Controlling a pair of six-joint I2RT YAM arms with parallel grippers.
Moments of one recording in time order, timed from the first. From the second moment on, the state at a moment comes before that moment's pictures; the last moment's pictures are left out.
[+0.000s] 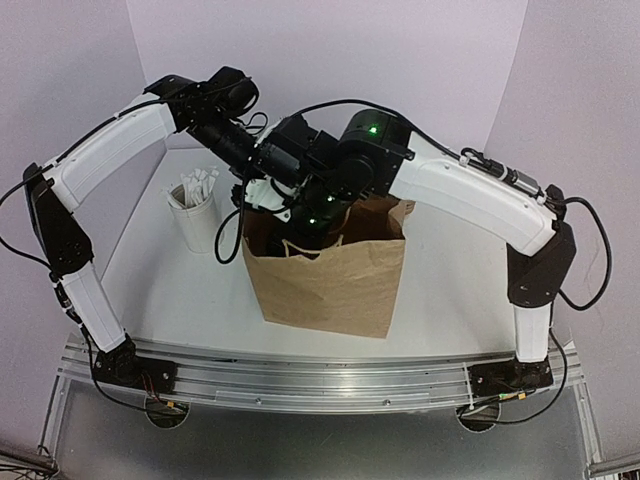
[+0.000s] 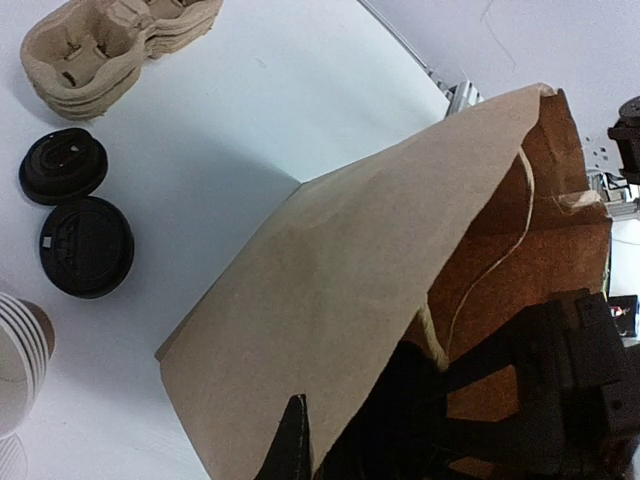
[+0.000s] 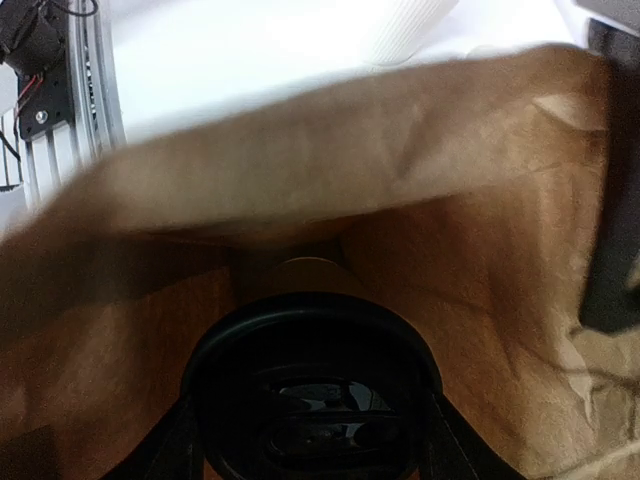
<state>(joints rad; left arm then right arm) -0.71 1.77 1.87 -1.16 0.65 0.04 1.25 2.08 2.30 -1.30 0.15 -0.07</state>
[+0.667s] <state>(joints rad) -0.72 1.77 1.88 -1.21 0.70 0.12 1.21 2.18 2.31 -1.30 0.19 -0.11</state>
